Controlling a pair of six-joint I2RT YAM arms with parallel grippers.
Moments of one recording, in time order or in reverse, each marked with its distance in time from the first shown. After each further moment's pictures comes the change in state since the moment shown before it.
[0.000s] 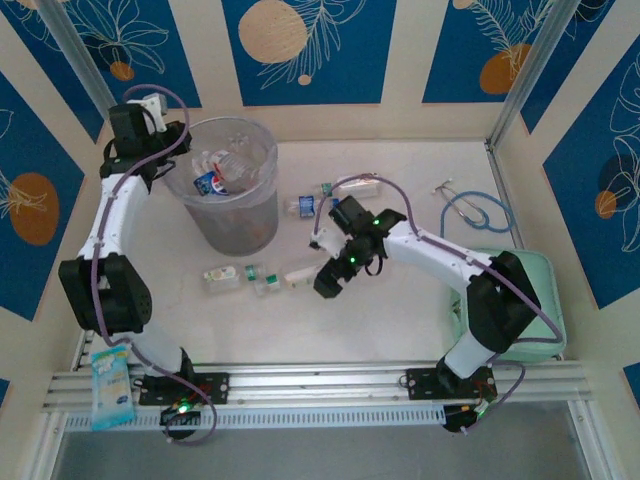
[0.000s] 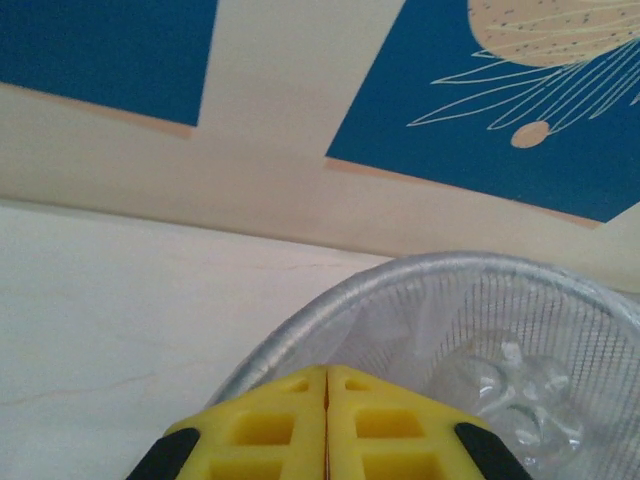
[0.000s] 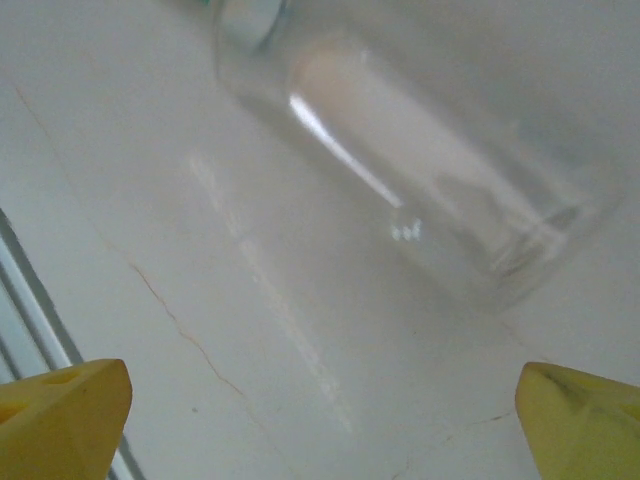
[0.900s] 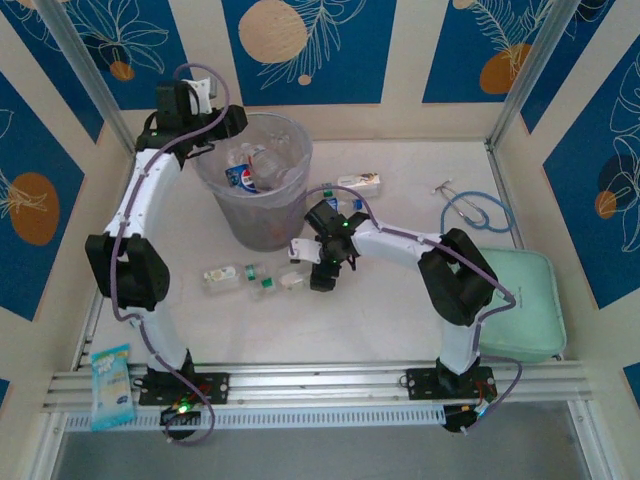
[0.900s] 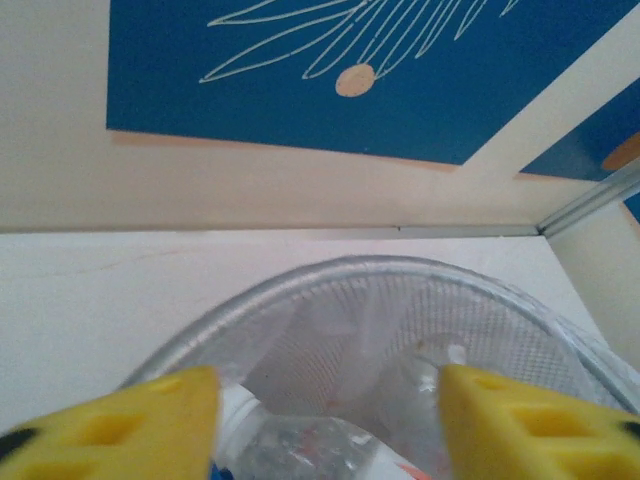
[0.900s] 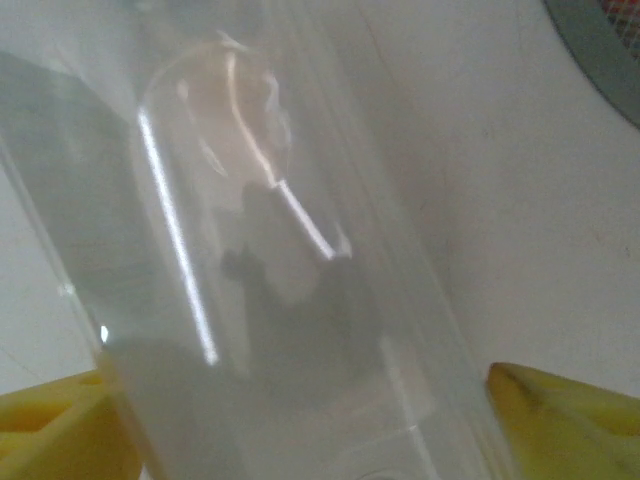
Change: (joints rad) left arm -0.176 0.178 0.335 -0.205 0.080 -0.034; right arm 0.047 0.259 0.100 0.189 0.144 -0.468
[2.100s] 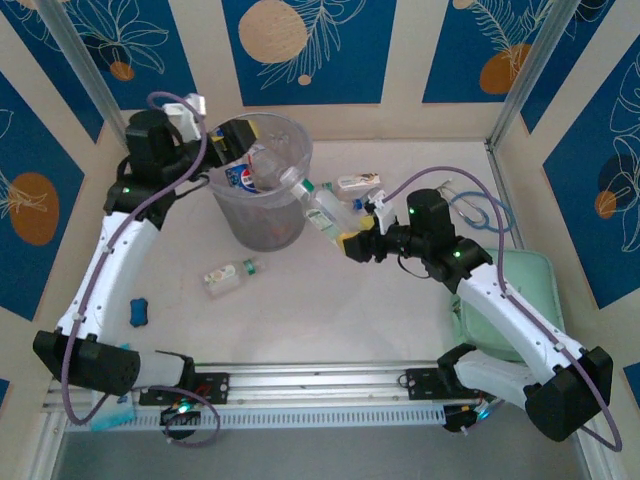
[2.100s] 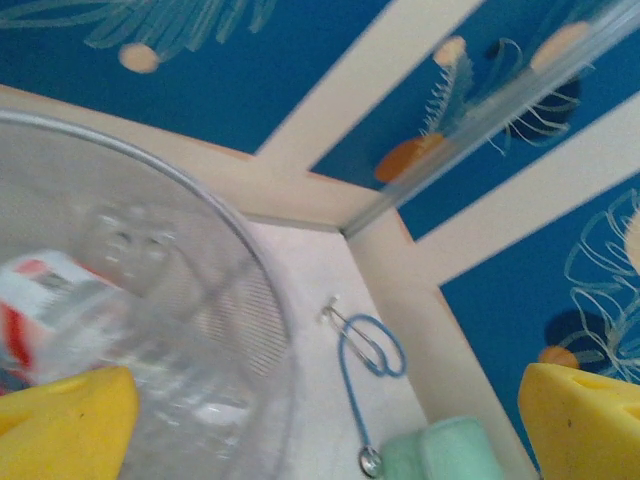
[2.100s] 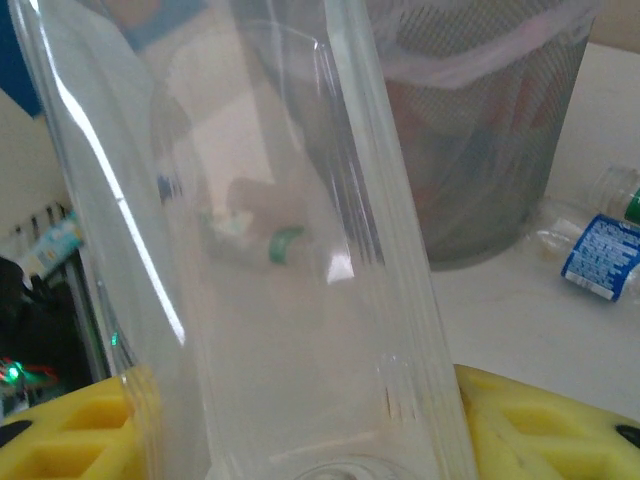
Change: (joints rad) left arm -0.141 -0.546 -0.426 0.137 0.078 -0.341; right arm -0.264 -0.800 -0.346 0.284 -0.376 0.774
